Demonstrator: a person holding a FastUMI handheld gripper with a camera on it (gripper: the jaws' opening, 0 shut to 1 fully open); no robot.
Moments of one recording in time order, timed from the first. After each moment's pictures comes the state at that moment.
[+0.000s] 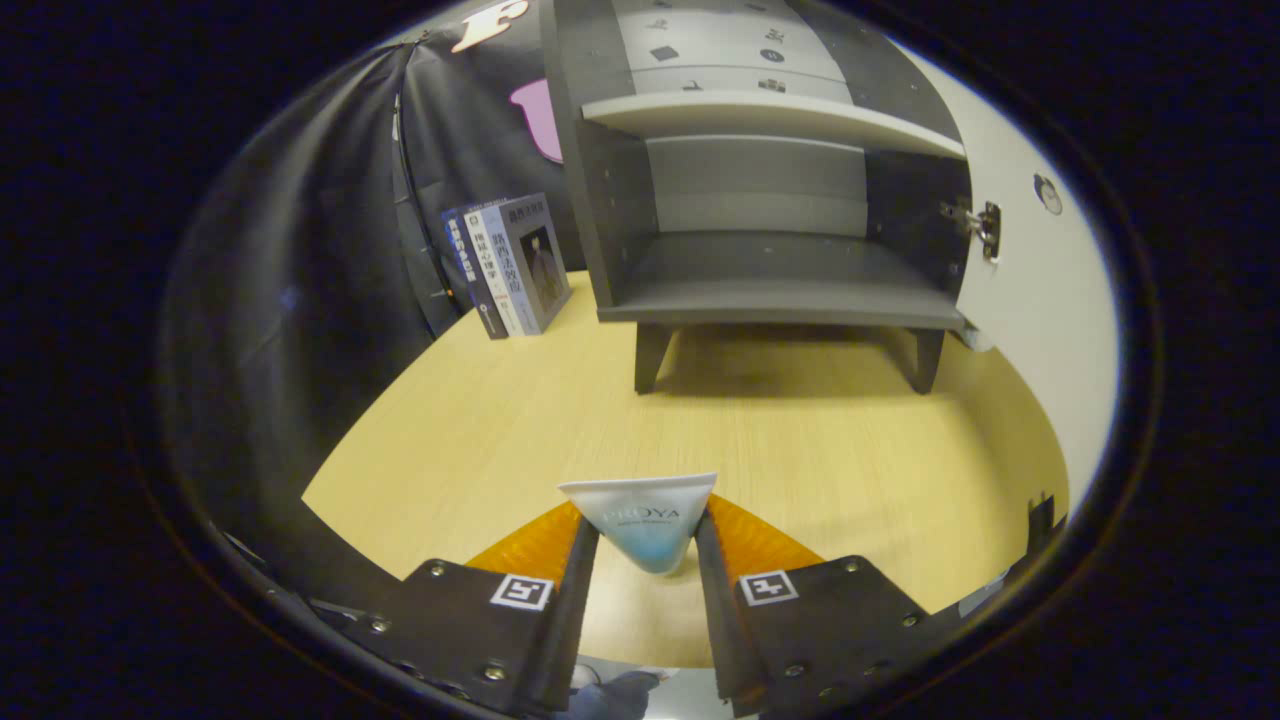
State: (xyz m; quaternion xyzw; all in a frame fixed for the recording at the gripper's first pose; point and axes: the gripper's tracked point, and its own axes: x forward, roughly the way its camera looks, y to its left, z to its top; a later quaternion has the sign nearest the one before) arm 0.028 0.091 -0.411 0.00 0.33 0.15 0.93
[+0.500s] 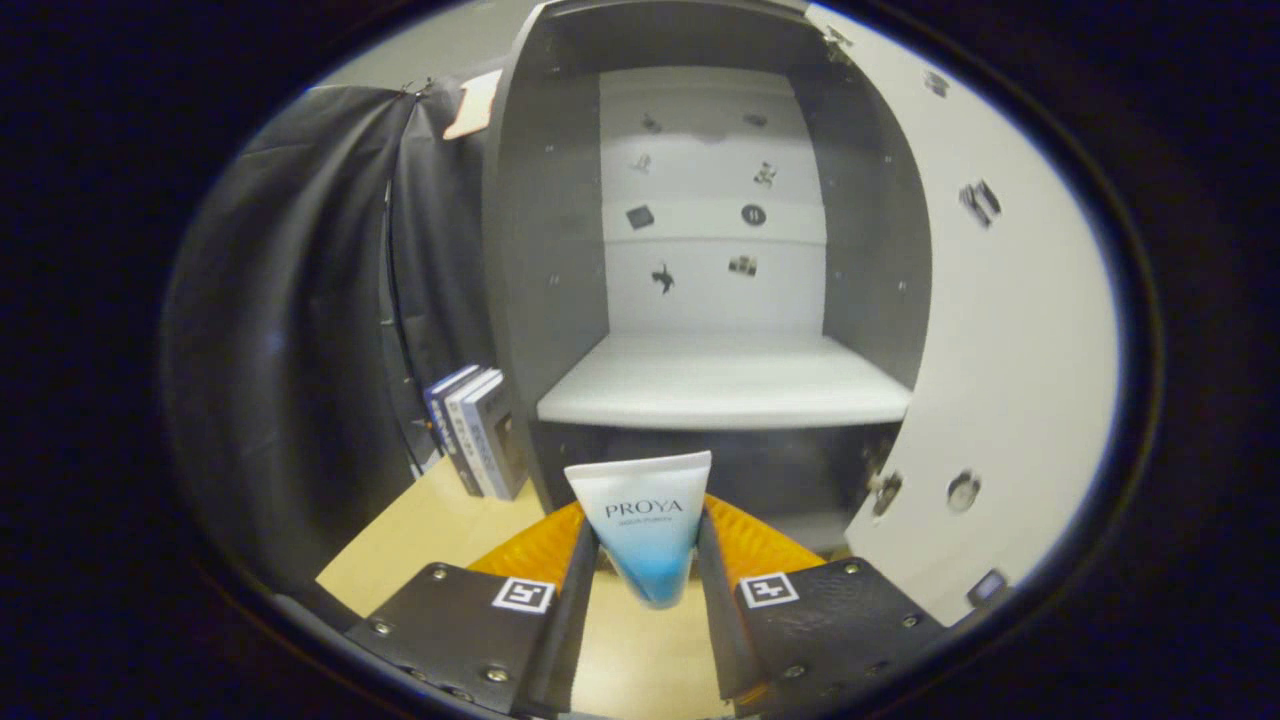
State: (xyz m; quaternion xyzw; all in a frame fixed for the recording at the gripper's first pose) arm 0.133 0.045 -0.180 -0.01 0.16 0.11 0.98
